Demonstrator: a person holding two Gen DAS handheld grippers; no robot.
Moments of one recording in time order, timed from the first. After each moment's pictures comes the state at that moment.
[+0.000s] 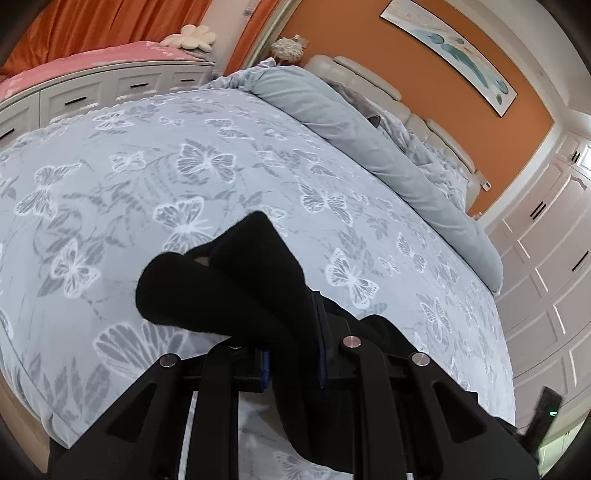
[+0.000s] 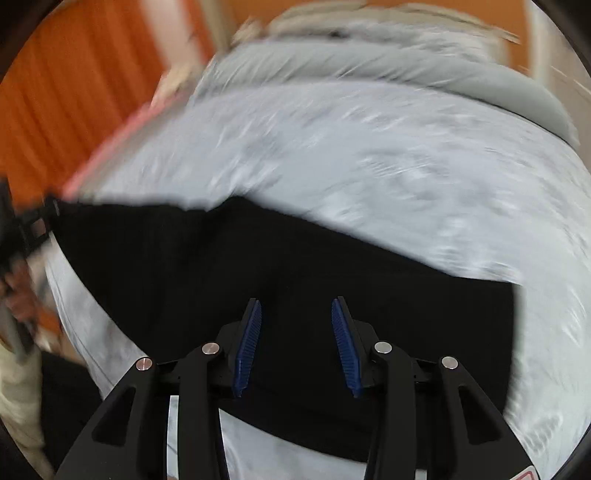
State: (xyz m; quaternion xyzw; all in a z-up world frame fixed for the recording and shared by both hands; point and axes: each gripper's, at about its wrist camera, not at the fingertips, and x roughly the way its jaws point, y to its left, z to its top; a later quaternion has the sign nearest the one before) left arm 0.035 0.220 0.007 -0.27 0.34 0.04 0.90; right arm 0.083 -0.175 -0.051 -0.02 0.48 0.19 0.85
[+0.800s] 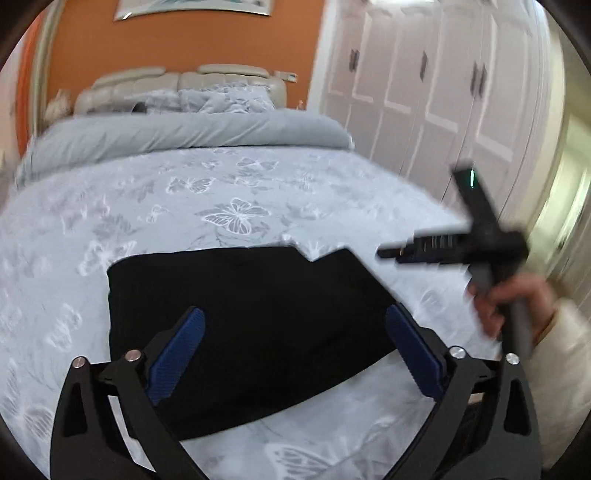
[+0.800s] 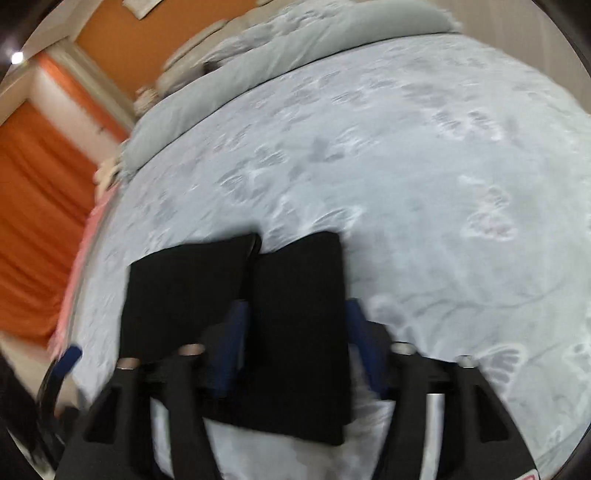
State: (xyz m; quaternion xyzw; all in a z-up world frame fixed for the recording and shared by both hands) left arm -0.022 -0.065 0.020 -0.02 0.32 -0.29 0.90; right arm 0.060 -0.386 -0.052 0.22 0.48 0.08 0.84
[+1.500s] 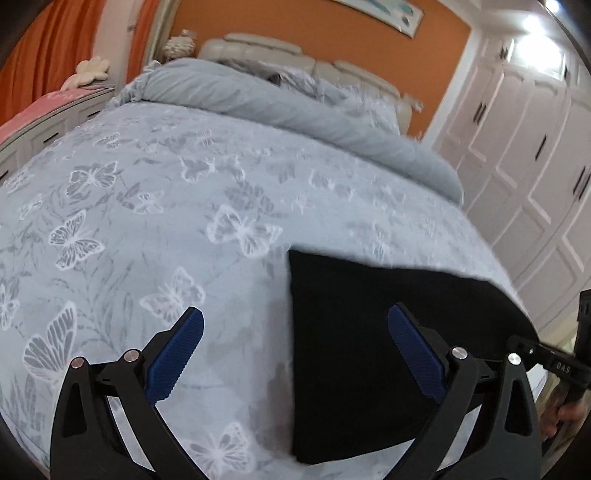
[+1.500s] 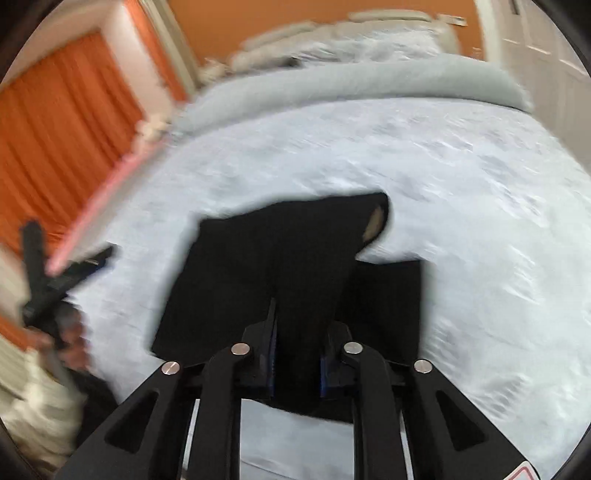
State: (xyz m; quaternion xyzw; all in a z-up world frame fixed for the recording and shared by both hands) left arm 0.046 0.064 0.002 -0.12 0.38 -0.10 0.91; right arm 0.024 -0.309 -0.016 0.08 0.47 0.12 0.87
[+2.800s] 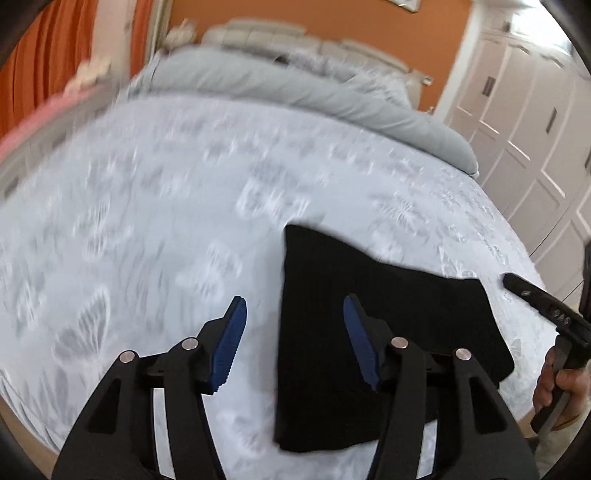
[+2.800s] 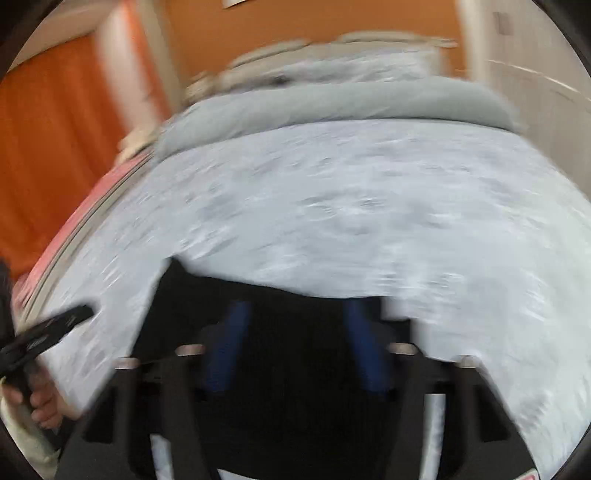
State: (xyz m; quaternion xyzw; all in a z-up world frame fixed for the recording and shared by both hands) left arm 0.030 0.078 0.002 -0.07 0.39 -0.08 0.91; right arm 0.066 -0.227 -0.009 0.07 0.41 0.13 0.90
